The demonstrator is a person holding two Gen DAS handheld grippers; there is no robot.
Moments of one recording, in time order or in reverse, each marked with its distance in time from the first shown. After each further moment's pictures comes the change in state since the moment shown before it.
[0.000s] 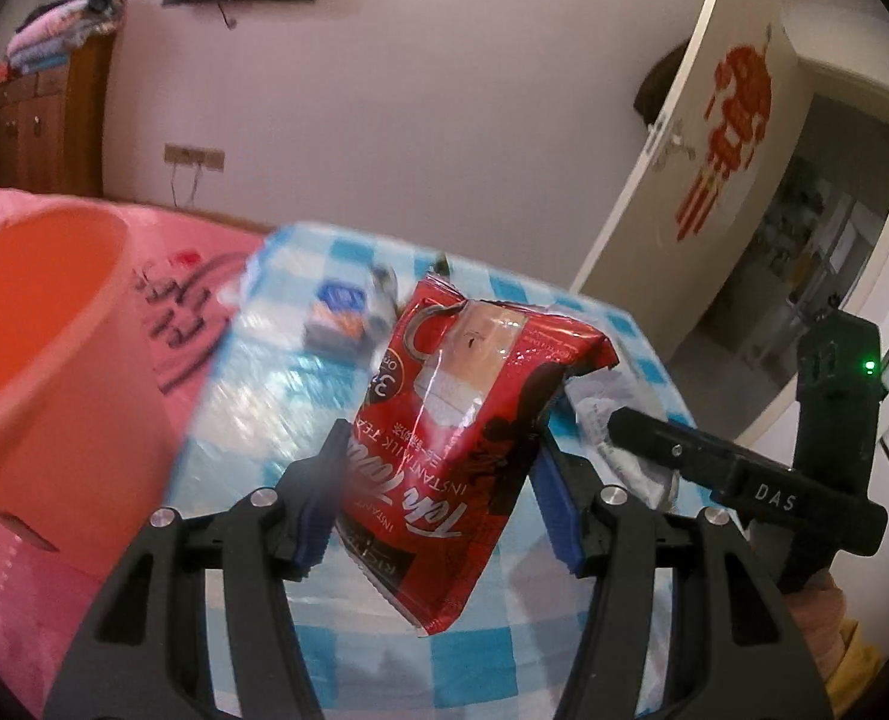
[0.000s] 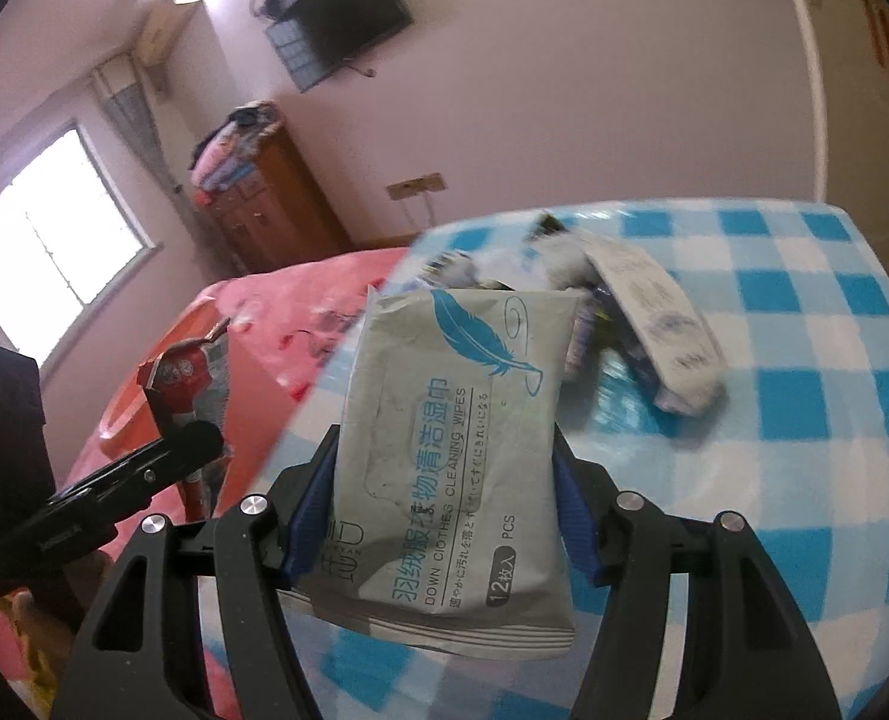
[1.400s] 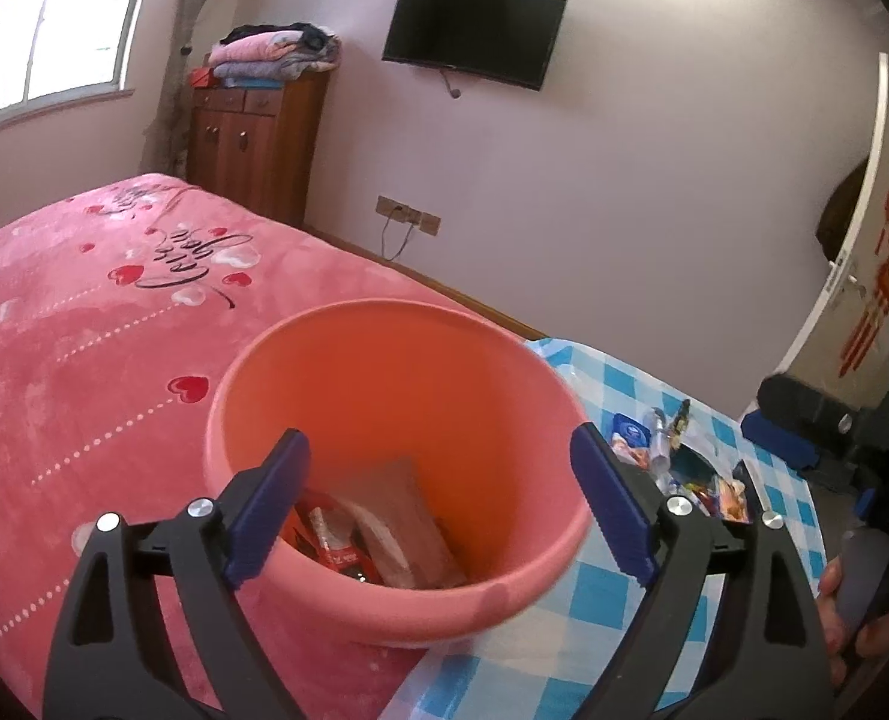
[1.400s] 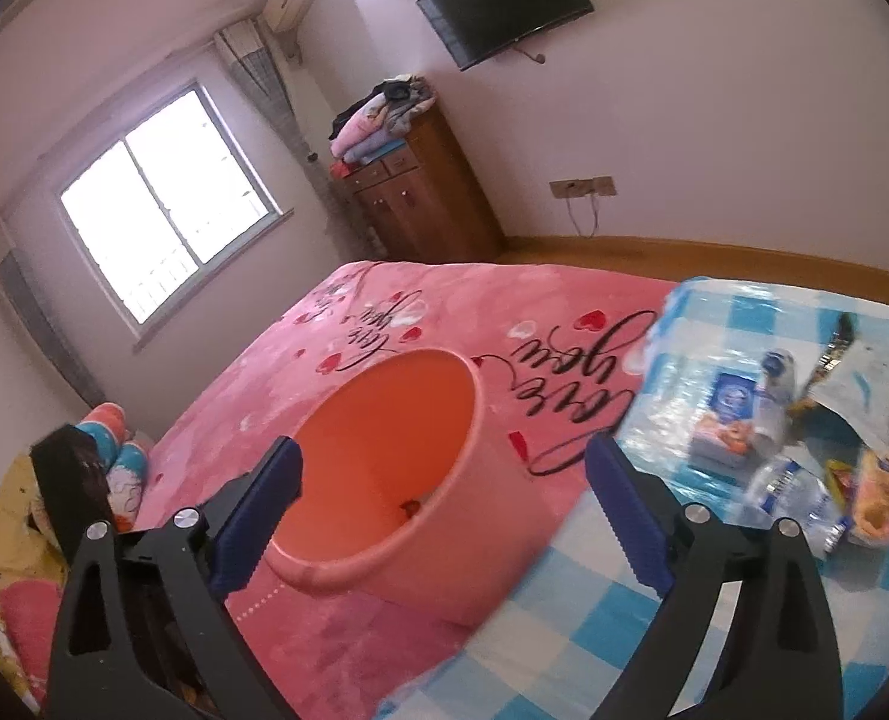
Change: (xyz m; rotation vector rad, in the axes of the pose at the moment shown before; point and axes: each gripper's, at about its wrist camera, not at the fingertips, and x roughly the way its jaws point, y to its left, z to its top) left arm -0.086 0.146 0.031 -0.207 -0.174 0.403; right arm 0.079 0.166 0.059 -0.117 0.036 0.240
